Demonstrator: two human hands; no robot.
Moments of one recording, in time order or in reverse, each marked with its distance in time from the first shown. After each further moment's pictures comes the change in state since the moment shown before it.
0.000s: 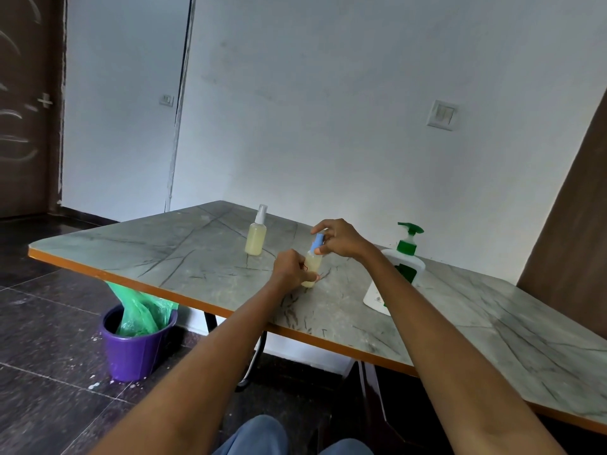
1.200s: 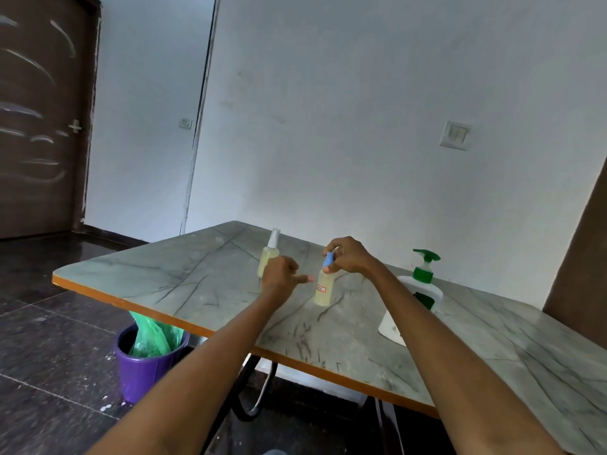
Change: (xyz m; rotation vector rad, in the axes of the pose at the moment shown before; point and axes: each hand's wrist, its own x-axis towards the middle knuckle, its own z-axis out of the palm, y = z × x) left_hand 0.014 -0.018 -0.035 -0.117 0.247 0.015; right_hand 0.028 -0.001 0.000 -0.080 0.010 0.043
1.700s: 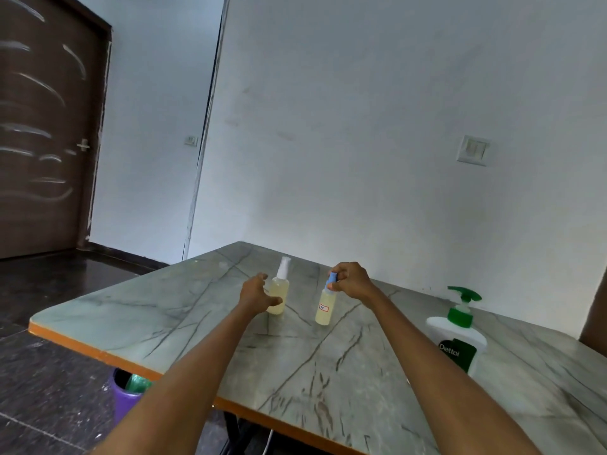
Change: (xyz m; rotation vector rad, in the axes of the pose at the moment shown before) left_hand 0.083 -0.063 -0.036 0.150 -0.121 -0.141; right_hand 0.074 0.020 0.033 0.219 0.123 0.057
